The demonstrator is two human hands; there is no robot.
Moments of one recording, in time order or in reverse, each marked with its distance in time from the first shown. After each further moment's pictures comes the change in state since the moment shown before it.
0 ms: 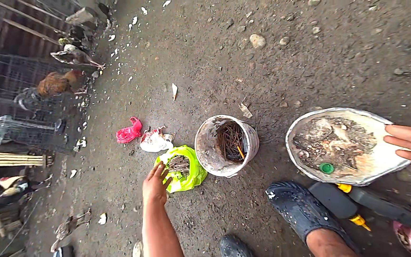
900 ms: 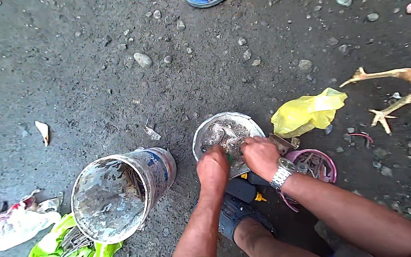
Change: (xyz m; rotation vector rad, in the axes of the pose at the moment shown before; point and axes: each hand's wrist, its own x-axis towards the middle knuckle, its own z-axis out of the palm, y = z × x) left_hand -0.237 -0.022 0.333 1.226 -0.866 0.758; right_hand 0.018 0.059 0.048 -1.340 -0.257 0.203
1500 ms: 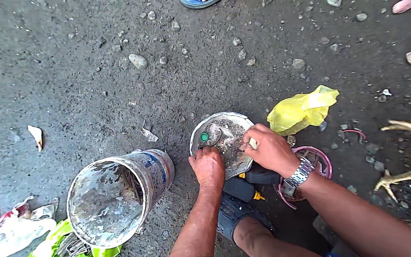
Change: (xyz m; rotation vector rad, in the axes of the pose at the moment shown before) left_hand 0.005 -0.006 0.021 0.236 0.146 0.045; right_hand -0.015 0.027 -0.031 0.434 0.220 0.078
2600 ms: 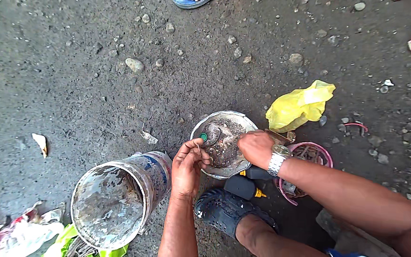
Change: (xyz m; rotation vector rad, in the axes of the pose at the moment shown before) left_hand -0.011 -0.062 -0.038 -1.872 -0.092 0.052; right_hand 0.020 -0.018 0.024 -0.512 -0.398 -0.122
